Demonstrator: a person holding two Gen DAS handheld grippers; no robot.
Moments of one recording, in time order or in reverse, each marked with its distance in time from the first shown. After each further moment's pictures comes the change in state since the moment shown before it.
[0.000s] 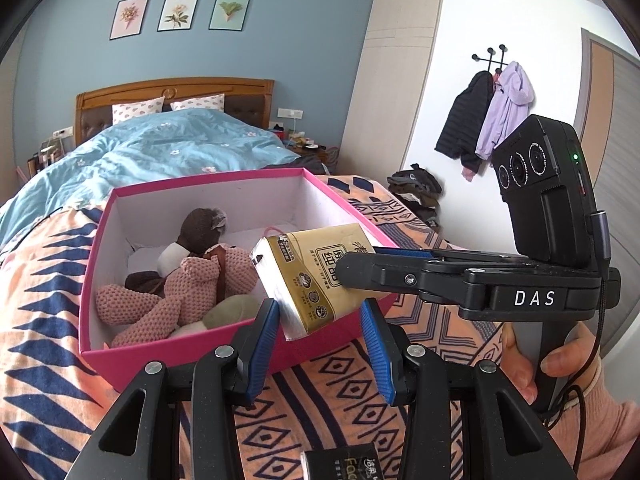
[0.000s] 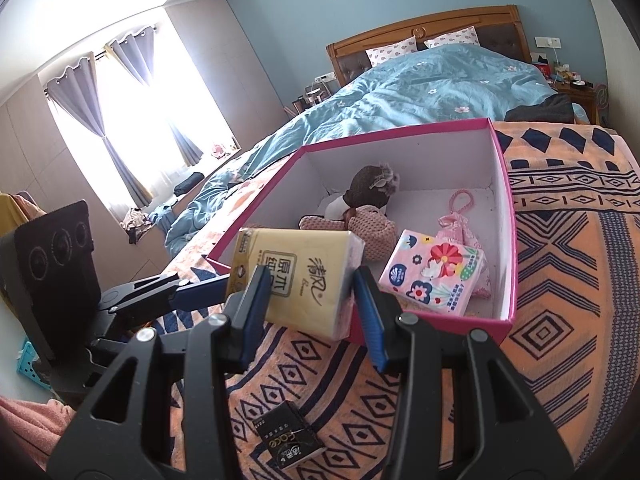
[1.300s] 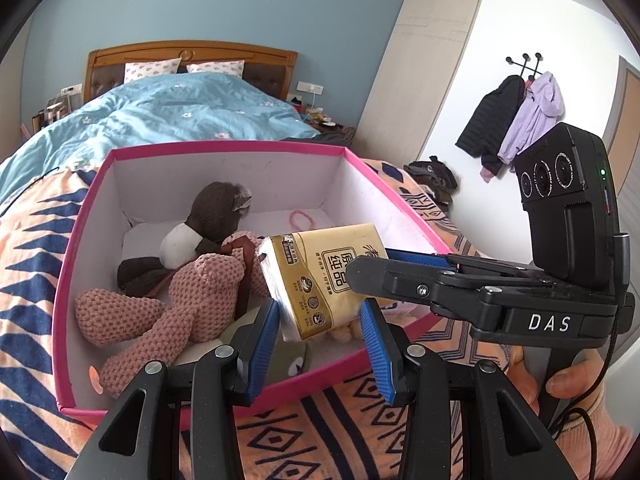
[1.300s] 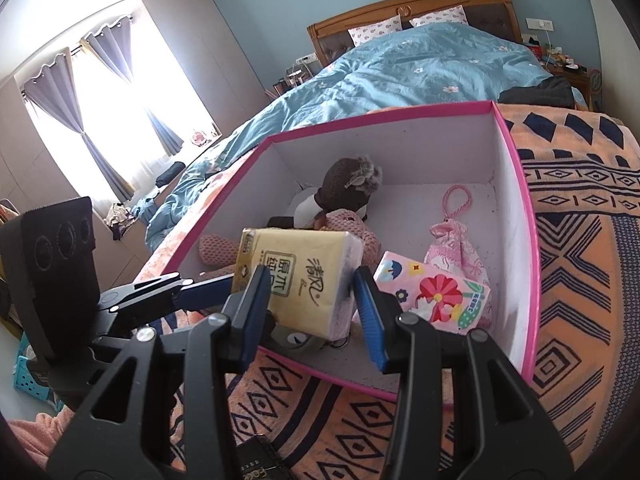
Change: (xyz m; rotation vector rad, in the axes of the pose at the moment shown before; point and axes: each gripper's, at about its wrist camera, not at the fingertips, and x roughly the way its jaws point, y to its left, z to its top) left arm 0.055 0.052 0.014 -0.115 0.093 -0.002; right arm 0.051 -0.025 0.023 0.036 0.080 -0.052
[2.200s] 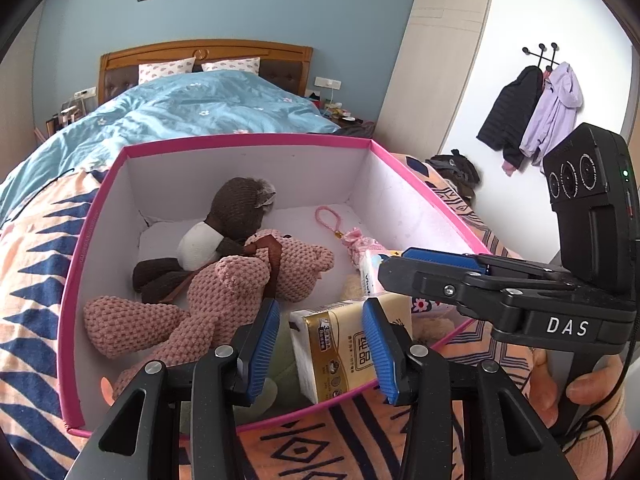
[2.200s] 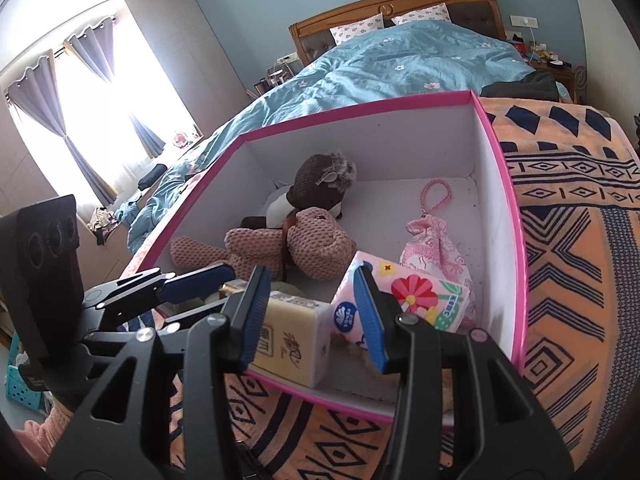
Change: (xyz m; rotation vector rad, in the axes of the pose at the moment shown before) left arm 0.012 0.008 0.001 0.014 0.011 0.086; right arm 0.005 -0.011 -0.002 0.019 -0.006 -0.063
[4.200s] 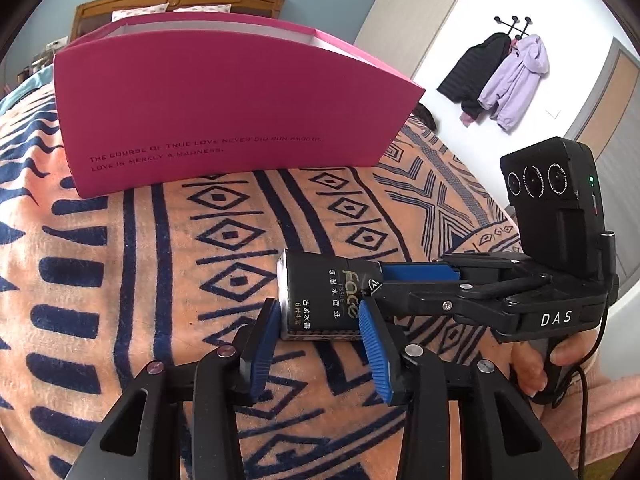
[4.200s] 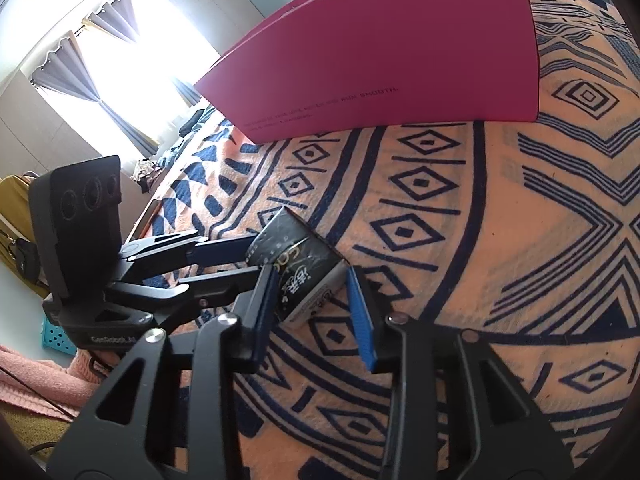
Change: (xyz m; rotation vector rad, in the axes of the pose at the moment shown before) left arm -0.039 -0.024 -0.150 -0.030 0.177 -0.174; right arm -0.023 0.019 -0.163 0.051 0.210 0.178
